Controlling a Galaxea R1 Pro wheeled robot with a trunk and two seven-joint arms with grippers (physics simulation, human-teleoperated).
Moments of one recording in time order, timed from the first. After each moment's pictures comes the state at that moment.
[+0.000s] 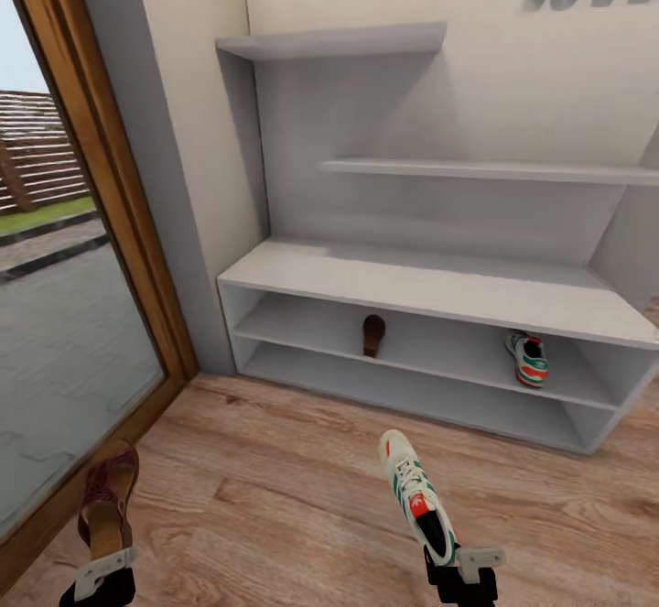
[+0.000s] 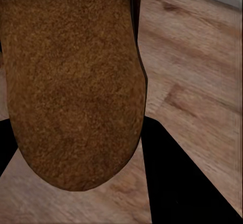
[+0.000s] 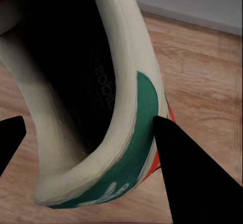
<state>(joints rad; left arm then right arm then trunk) -0.23 0.14 0.51 -0.49 -0.01 -0.38 -0.24 -0.38 -0.05 0.48 -0.17 -0.37 -0.61 -0.11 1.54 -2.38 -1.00</state>
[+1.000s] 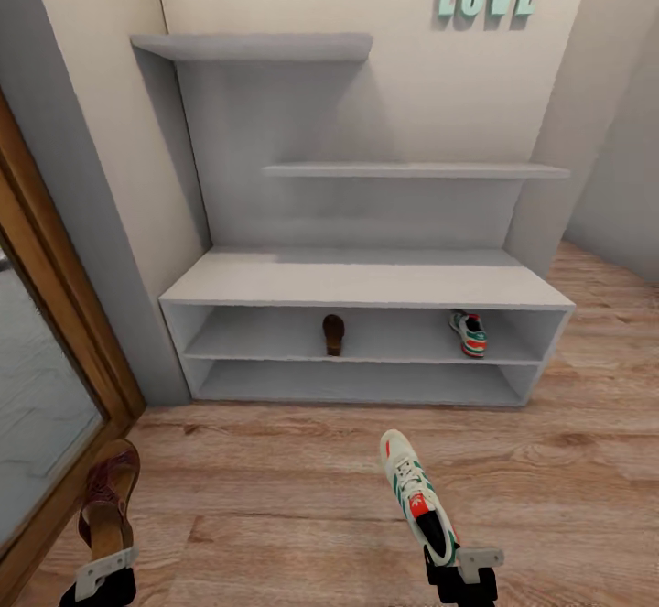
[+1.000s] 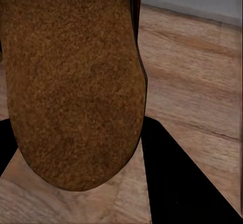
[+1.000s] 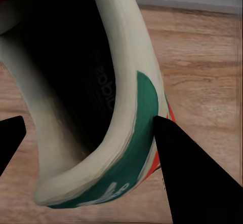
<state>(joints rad) -0.23 0.14 0.51 -0.49 -0.01 -0.38 -0.24 -0.38 -0.05 0.48 -0.17 -0.37 -0.61 -0.11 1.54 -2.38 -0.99</state>
